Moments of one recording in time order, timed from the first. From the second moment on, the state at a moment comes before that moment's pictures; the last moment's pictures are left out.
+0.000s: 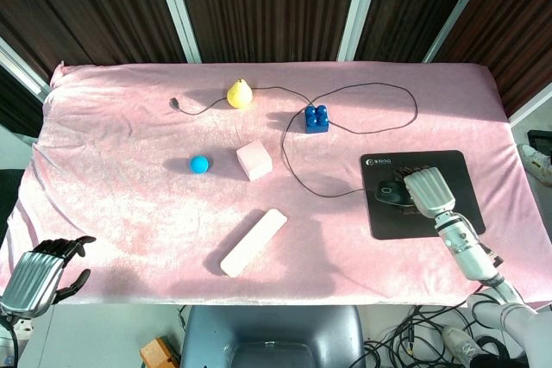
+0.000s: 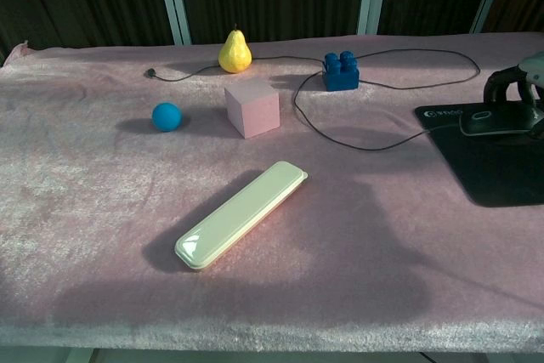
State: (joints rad) left arm -0.12 -1.12 0.04 -1.55 1.69 1.52 0.01; right arm 0.56 -1.59 -0.01 -0.69 -1.52 1.14 0.22
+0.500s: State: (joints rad) left arm -0.13 -1.12 0.05 -1.55 1.69 1.50 0.02; right arm 0.50 -1.66 -0.02 -0.48 -1.49 1.03 0.20
